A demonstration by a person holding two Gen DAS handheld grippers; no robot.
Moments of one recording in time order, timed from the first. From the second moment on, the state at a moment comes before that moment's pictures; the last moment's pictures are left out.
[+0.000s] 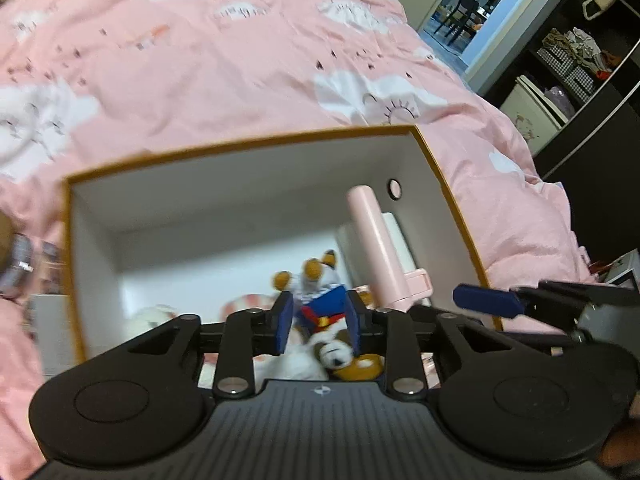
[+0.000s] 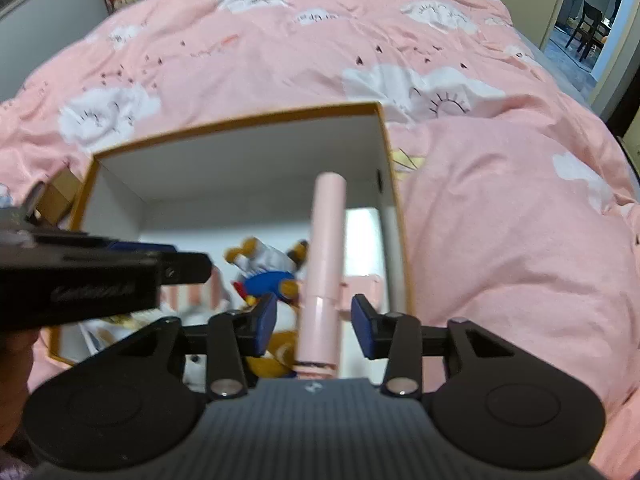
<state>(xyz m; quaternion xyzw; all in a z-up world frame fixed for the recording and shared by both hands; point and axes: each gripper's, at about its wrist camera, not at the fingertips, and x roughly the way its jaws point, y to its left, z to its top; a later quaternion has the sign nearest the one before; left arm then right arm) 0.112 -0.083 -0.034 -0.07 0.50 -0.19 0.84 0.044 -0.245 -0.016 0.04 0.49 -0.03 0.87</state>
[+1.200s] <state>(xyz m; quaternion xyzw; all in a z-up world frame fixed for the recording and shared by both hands) 0.046 0.116 -0.016 0.02 0.50 -0.03 0.87 0.100 -0.014 -0.020 -0.19 0.43 0.32 0.82</state>
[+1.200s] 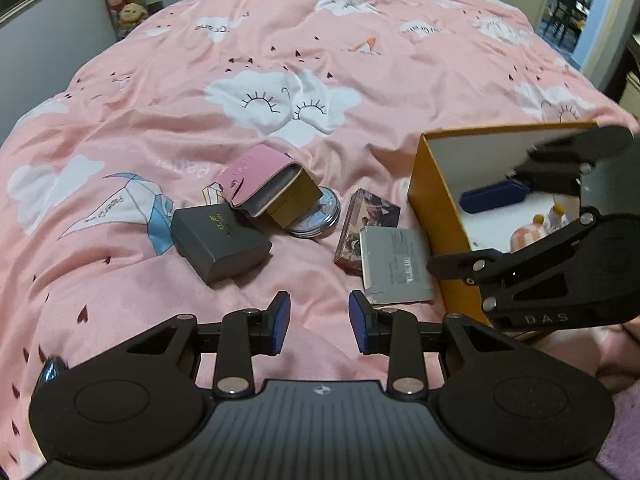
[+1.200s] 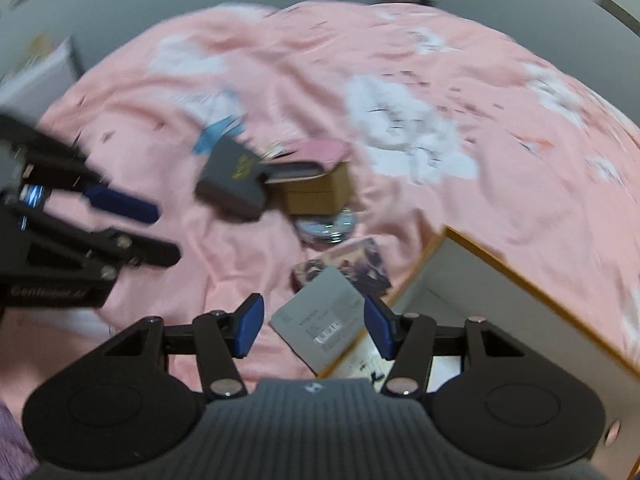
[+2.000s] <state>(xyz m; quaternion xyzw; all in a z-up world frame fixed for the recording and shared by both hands) 0.083 0.119 -0.075 0.10 0.54 -0.05 0.83 0.140 0.061 -0.105 -0.47 0.44 0.46 0.62</state>
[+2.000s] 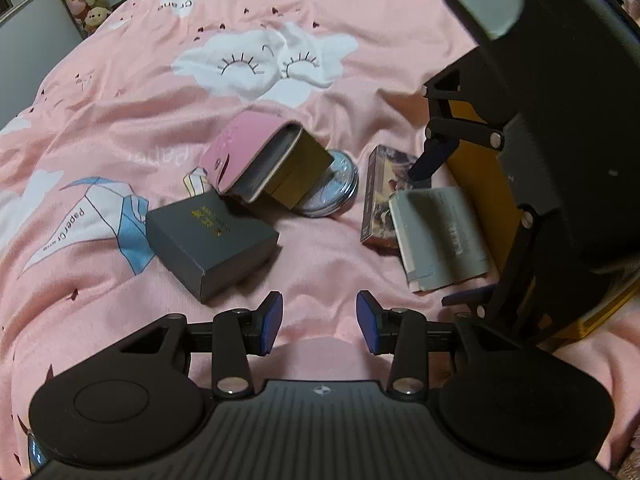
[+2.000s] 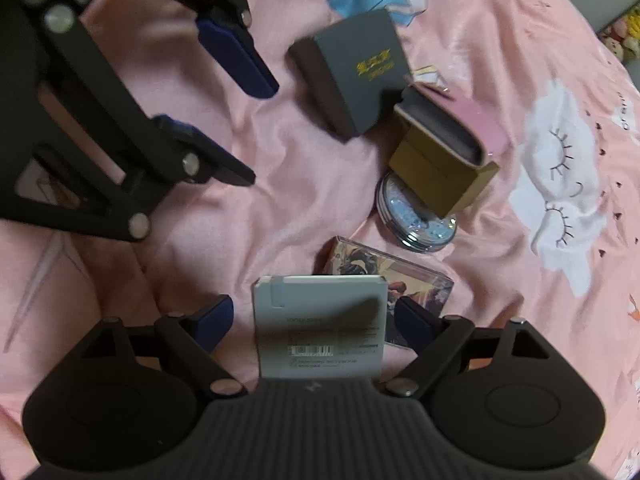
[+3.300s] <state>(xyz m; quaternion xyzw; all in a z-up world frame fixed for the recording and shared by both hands) 0.088 0.140 -0.056 0.04 0.53 -0.08 0.85 0.158 0.043 -0.041 -0.41 0.38 0.47 0.68</state>
